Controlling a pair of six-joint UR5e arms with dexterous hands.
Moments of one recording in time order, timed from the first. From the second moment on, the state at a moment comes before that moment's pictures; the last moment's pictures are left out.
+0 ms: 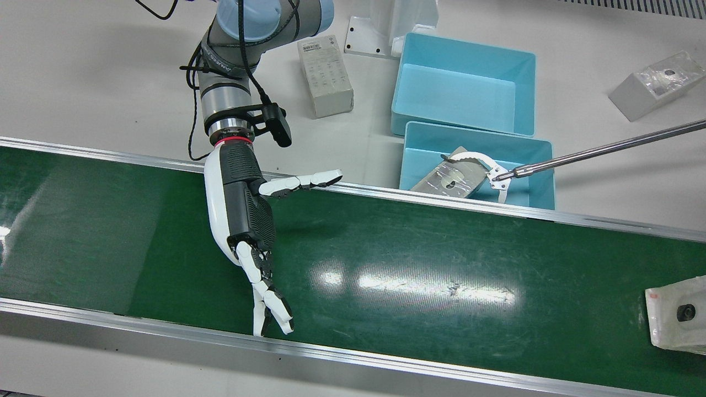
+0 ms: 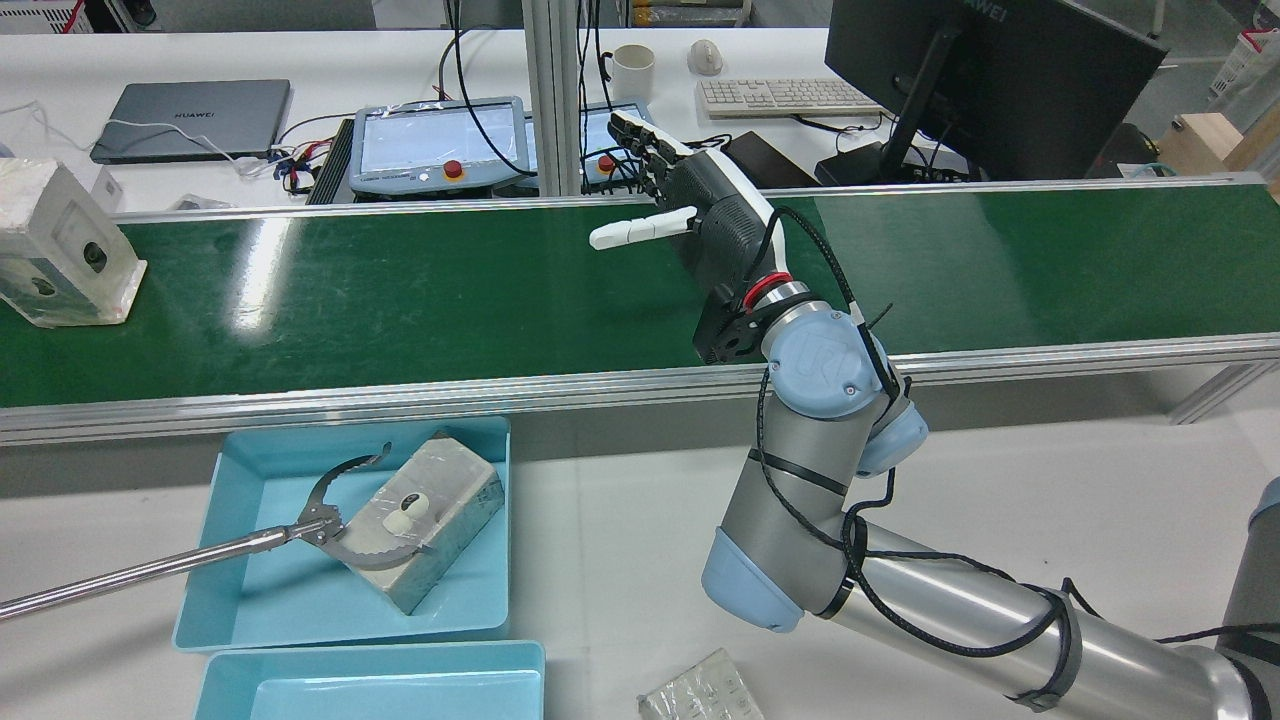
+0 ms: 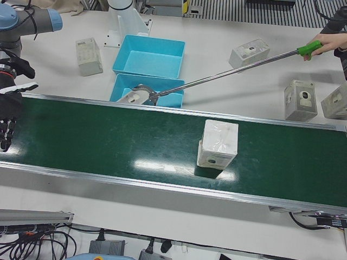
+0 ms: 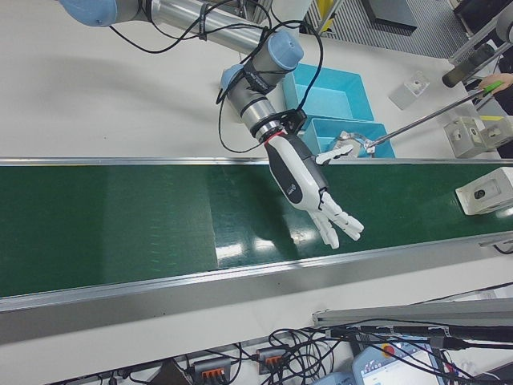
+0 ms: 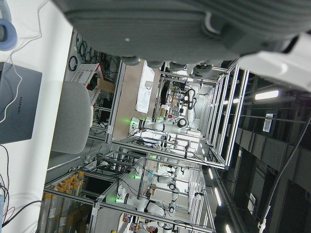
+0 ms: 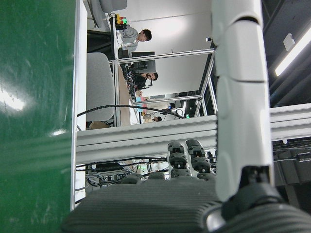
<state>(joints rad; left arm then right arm) -1.86 -1.90 -1.77 0.60 1.96 -0.16 0.69 -0.81 1.62 -3.59 -0.98 -0.09</state>
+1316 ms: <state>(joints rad) -1.86 -1.90 -1.77 0.60 1.96 -0.16 0.69 -0.81 1.61 -3.59 -0.98 -0.09</state>
